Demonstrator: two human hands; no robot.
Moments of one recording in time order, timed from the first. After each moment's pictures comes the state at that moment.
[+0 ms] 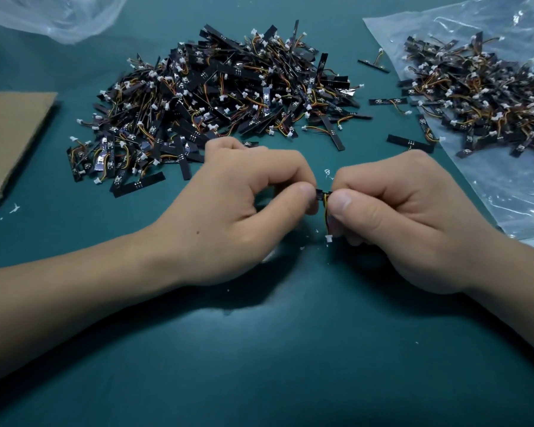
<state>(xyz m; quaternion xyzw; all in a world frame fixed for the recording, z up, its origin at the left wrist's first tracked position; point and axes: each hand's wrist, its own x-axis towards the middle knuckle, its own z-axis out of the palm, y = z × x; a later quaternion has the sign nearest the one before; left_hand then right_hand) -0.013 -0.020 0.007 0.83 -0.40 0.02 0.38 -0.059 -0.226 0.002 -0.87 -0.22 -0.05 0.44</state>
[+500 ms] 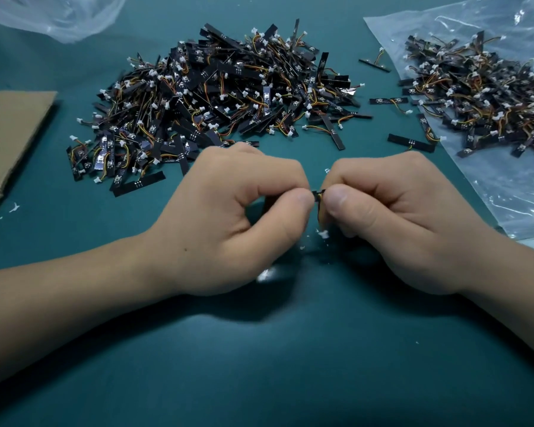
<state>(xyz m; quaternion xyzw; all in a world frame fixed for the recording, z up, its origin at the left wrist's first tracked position) -0.013 -0.016 0.005 0.80 -0.44 0.03 0.41 -0.059 -0.223 0.003 -0.88 -0.21 -0.05 0.43</state>
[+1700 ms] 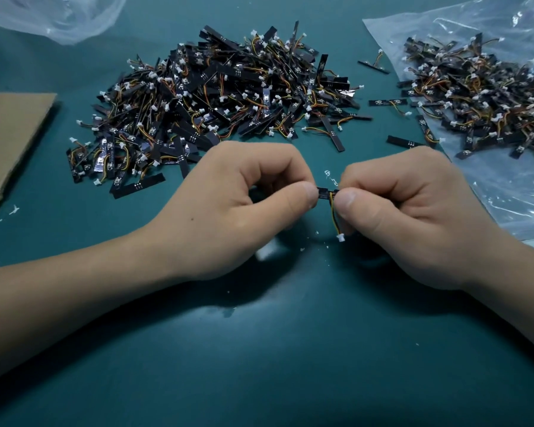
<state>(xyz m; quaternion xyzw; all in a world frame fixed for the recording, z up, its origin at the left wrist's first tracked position) -0.009 -0.019 0.005 0.79 -0.37 -0.07 0.49 -0.060 -0.228 0.001 -0.87 -0.20 -0.06 0.45</state>
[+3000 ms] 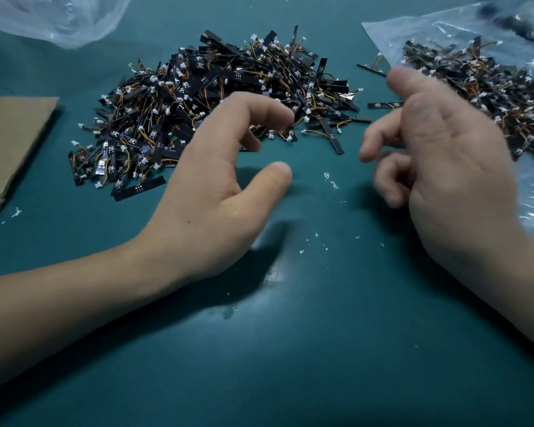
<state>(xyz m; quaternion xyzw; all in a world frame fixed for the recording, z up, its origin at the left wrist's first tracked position) -0.005 -0.017 0.002 0.83 -0.30 0.06 0.47 -0.046 -0.229 -0.002 -0.72 -0.03 -0.19 0.66</state>
